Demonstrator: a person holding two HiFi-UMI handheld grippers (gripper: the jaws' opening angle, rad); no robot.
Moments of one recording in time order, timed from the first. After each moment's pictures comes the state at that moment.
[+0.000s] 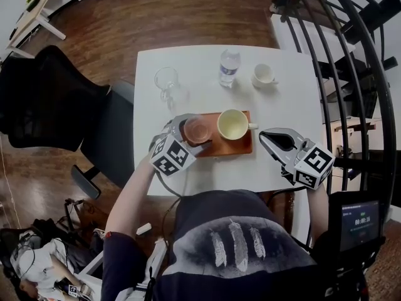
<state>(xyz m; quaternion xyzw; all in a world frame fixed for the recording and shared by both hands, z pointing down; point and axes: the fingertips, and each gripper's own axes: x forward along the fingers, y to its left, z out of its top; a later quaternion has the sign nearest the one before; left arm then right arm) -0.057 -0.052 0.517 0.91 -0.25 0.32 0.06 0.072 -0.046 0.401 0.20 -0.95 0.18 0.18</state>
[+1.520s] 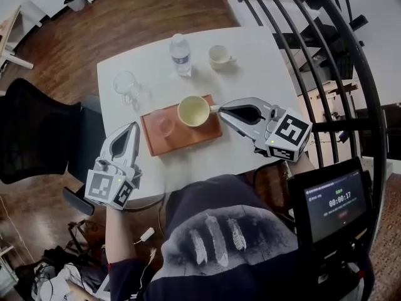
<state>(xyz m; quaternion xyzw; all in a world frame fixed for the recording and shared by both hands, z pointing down) -0.131 -0.053 0.377 0.88 -0.45 0.06 0.13 0.061 -0.057 0.367 0.19 -0.97 0.12 0.13</state>
